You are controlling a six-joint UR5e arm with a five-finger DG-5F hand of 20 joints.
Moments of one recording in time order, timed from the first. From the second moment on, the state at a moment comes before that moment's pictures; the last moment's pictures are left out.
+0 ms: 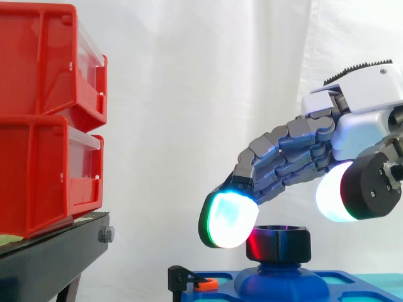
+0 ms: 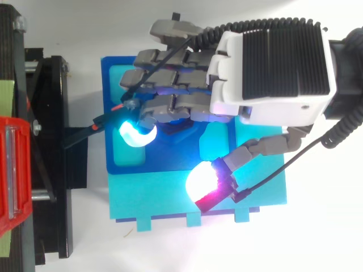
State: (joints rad) arm 0.08 -2.16 -1.20 -3.10 -1.50 -1.14
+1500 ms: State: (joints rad) arm 0.09 -2.25 -1.05 -3.25 -1.54 -1.16
